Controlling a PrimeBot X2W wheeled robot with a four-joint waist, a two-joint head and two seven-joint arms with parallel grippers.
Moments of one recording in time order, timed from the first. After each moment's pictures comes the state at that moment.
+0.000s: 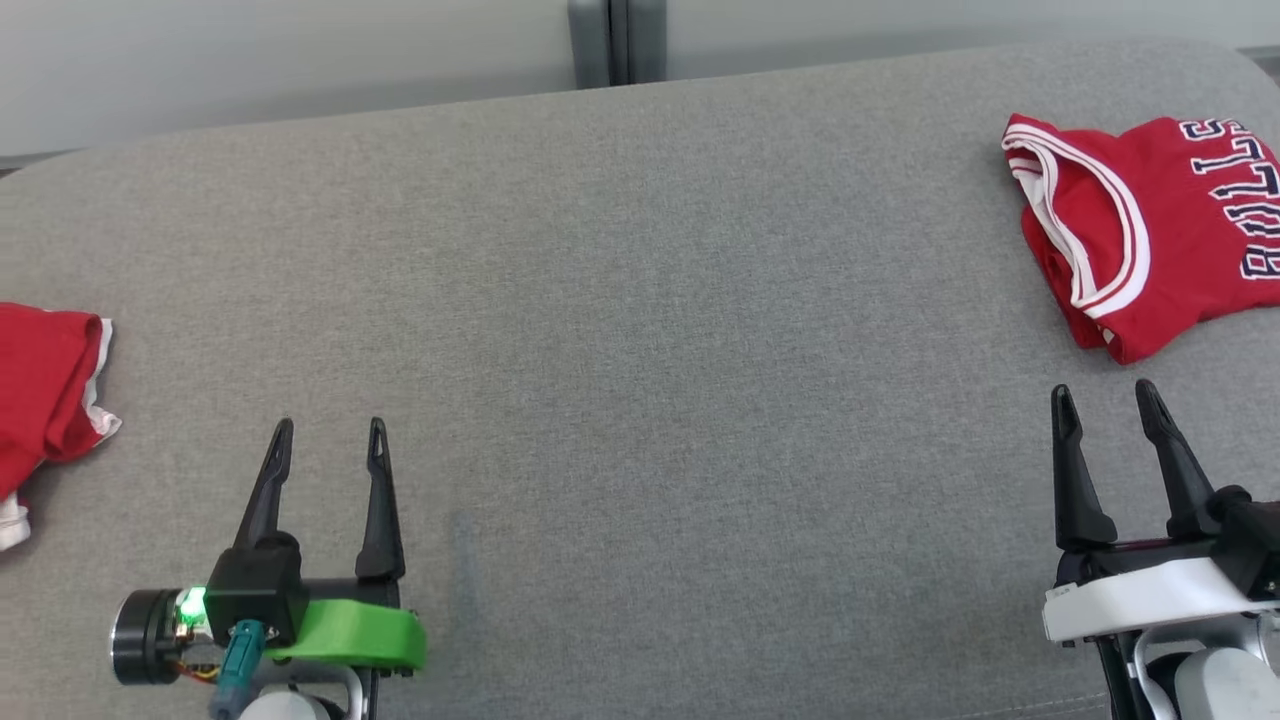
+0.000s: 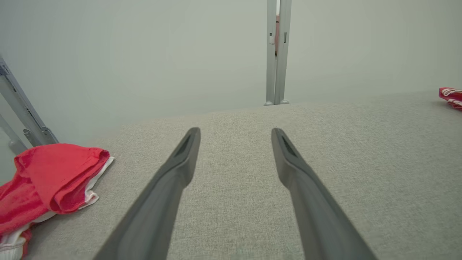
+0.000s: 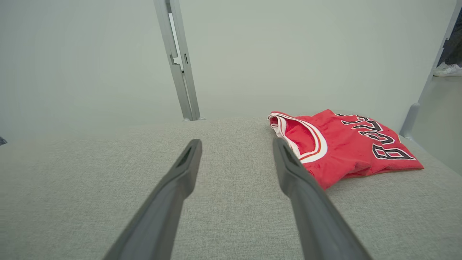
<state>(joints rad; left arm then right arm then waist) -0.08 0.19 -0.23 0.09 -0.20 0.16 -0.26 0.01 -0.12 -0.07 0.01 0.20 0.13 -0.25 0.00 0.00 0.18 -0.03</state>
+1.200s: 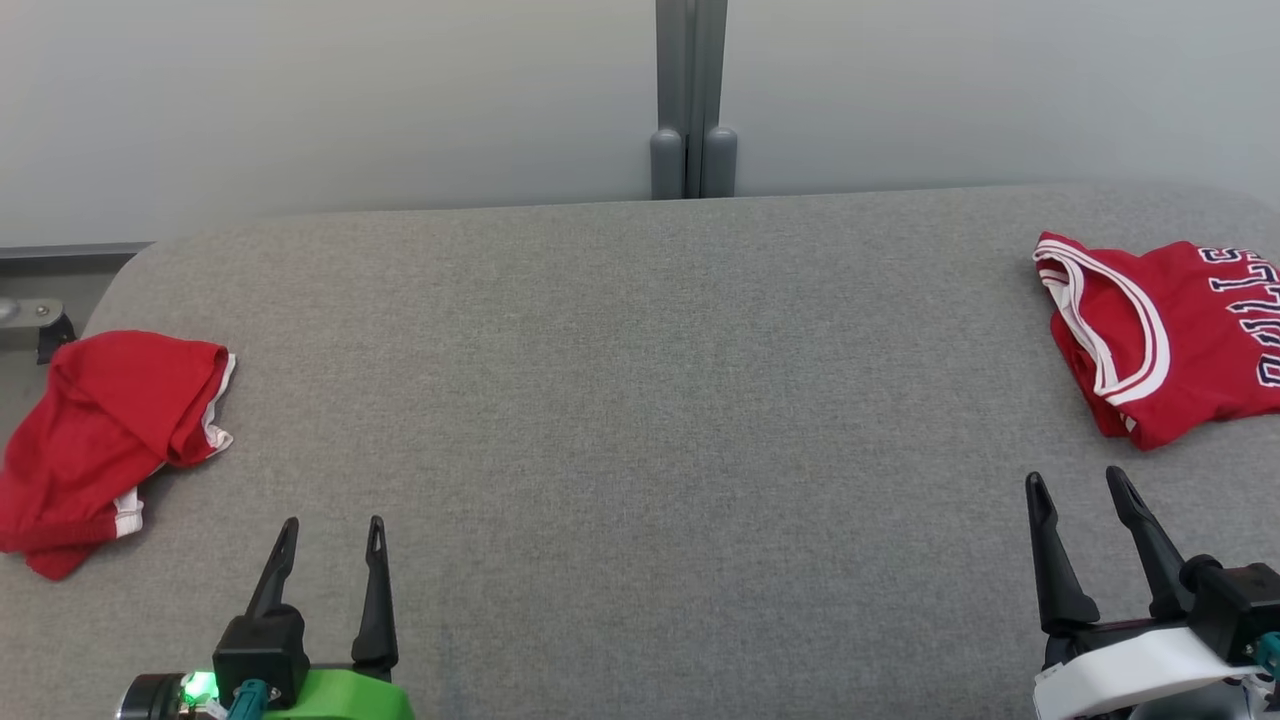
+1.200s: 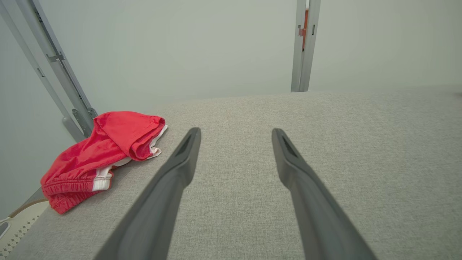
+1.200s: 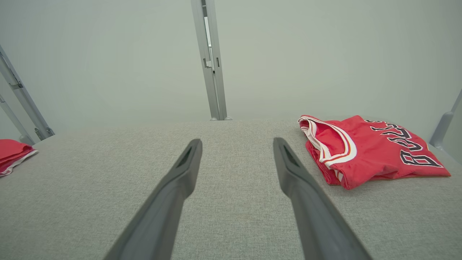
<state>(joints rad) 0.03 0.22 -0.25 0.18 -0.25 0.15 -0.26 0.16 -0.10 -0.05 -0.06 0.19 0.13 -0.16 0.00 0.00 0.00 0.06</state>
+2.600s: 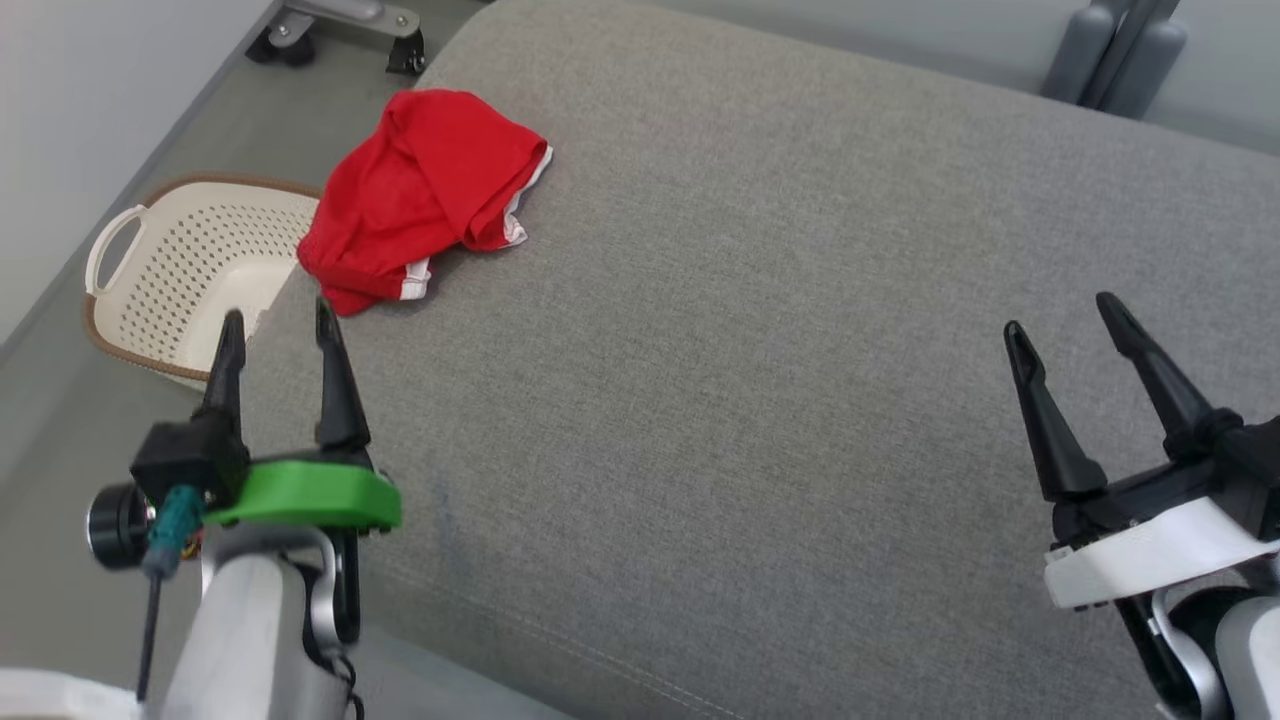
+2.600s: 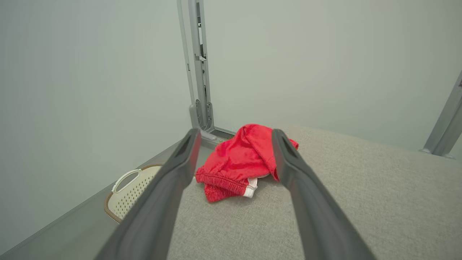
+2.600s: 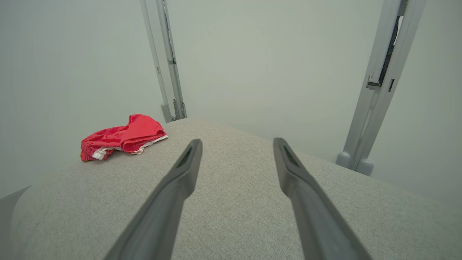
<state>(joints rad) -0.27 0.08 -0.09 0.24 -0.25 0.09 -0.26 -0.02 -0.25 0.04 -0.28 0.19 0.13 0.00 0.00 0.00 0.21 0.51</state>
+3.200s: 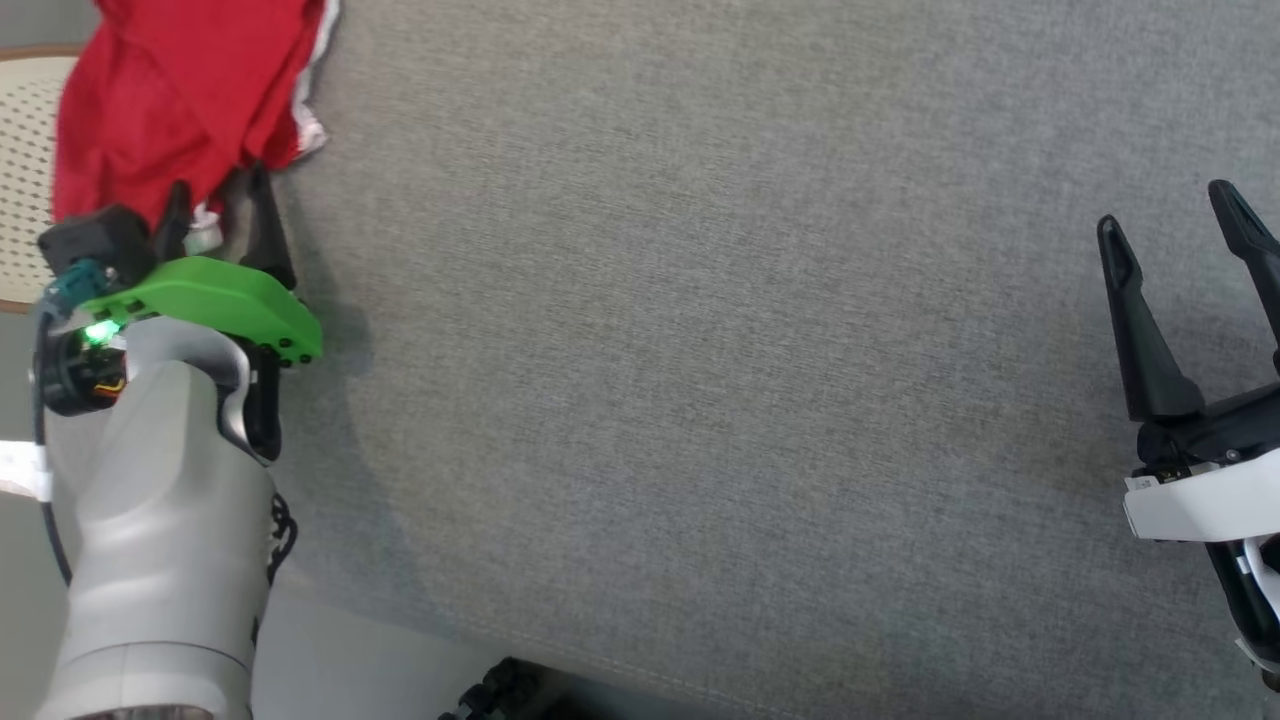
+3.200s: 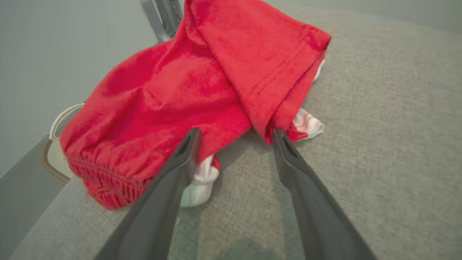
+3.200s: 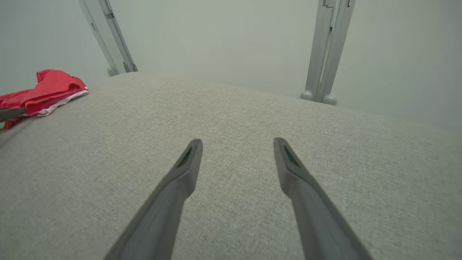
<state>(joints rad) -0.84 0.11 0.04 0.99 -0.32 -0.10 -0.26 -0.11 -0.34 -0.03 -0.40 0.19 0.13 0.05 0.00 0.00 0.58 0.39</state>
